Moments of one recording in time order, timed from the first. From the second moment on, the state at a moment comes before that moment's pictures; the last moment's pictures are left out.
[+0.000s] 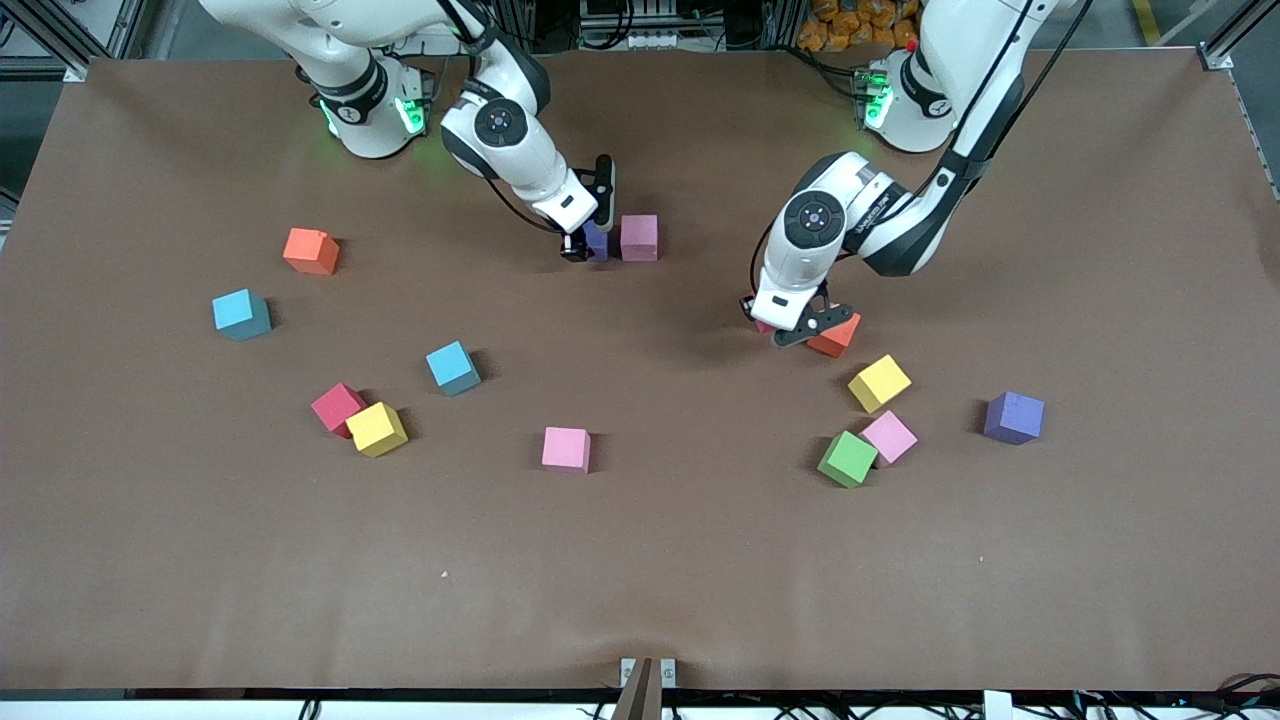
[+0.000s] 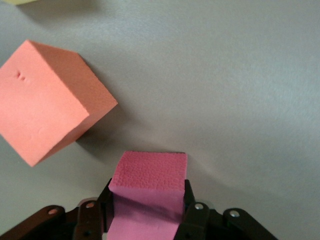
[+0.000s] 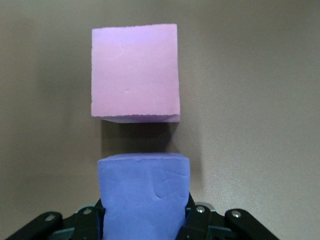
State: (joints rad) left arm -0.23 0.37 -0.41 -2.22 0.19 2.46 -1.24; right arm 0.27 0.35 0.62 -2.50 -0.07 2.92 -0.62
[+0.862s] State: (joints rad) left arm -0.24 0.36 -0.54 -2.19 0.19 2.46 -1.92; right arm 0.29 0.38 0.63 -2.47 -0.08 2.94 -0.62
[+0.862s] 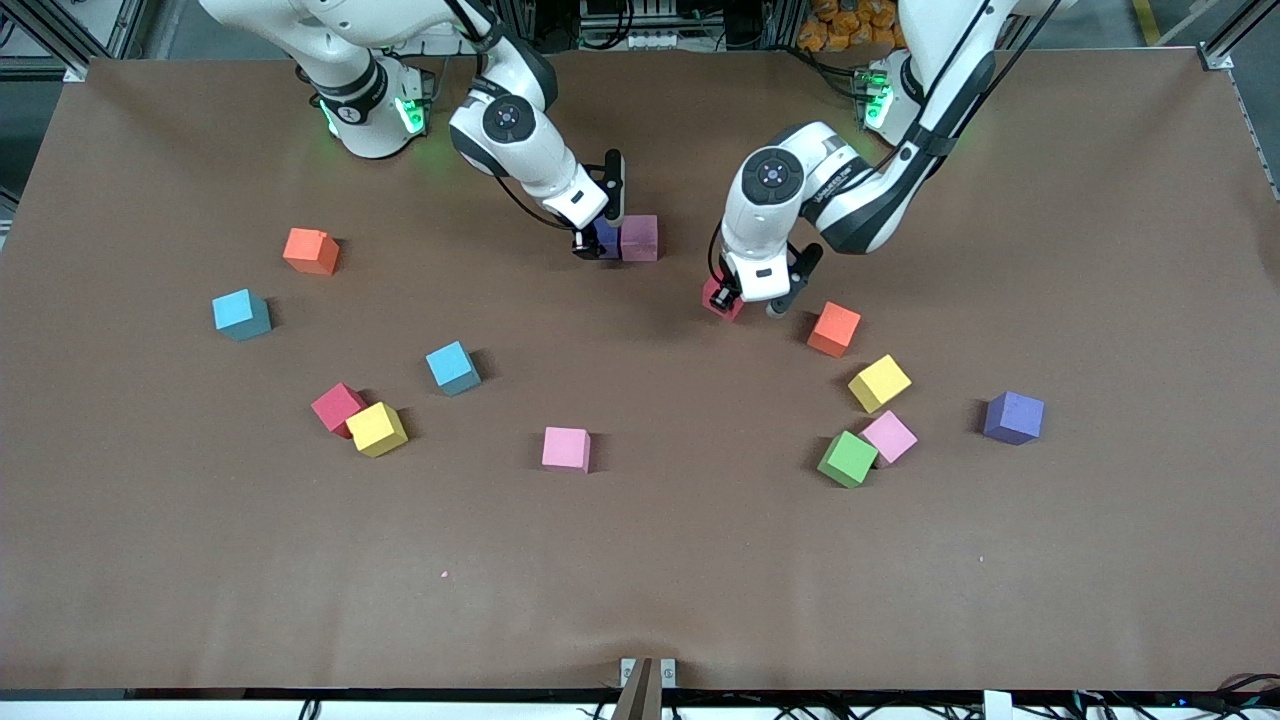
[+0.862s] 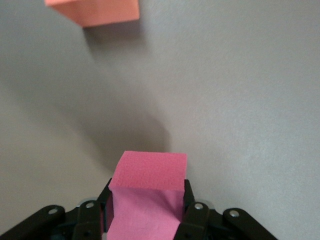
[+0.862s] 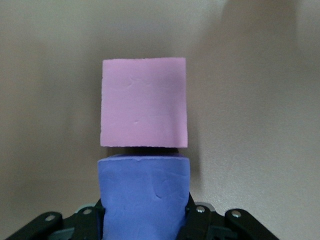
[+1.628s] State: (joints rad) left arm -0.24 0.36 -0.57 -2.20 0.19 2.46 -2.11; right arm 0.29 0.39 0.63 -2.47 -0.08 2.94 -0.62
